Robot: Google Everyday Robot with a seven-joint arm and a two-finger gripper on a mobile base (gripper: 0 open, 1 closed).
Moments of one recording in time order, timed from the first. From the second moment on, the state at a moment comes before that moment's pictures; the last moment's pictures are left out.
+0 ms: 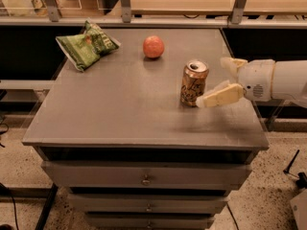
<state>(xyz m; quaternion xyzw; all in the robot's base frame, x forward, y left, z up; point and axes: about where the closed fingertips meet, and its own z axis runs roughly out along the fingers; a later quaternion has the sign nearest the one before) 0.565 -0.156 0.882 -0.42 0.71 0.27 0.50</state>
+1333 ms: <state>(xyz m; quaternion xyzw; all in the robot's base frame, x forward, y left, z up) 0.579 -0.101 0.874 -0.43 0.66 0.30 0.55</state>
